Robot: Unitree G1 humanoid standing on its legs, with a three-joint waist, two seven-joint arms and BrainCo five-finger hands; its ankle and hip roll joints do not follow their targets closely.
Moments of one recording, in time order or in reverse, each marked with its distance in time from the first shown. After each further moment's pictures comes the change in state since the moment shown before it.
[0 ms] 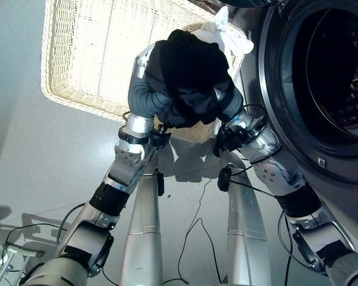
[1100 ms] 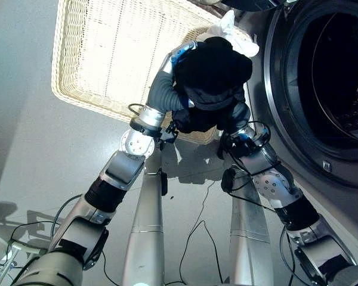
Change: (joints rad) left arm -0.056 0.096 -0.052 -0.099 0.163 0.357 -0.010; right arm 0.120 0.004 -0.007 0.062 0.264 -0.110 -0.001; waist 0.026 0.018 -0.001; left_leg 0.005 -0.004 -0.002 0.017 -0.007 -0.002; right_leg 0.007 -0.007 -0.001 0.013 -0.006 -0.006
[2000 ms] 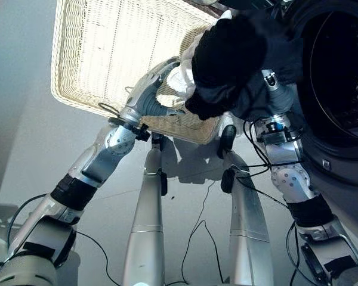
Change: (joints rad) left arm 0.053 0.261 -0.009 0.081 0.446 0.298 0.110; right arm 0.003 -0.048 -0.148 -0.044 0.125 -0.157 0.020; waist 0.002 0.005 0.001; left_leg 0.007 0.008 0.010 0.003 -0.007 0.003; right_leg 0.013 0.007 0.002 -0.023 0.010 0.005
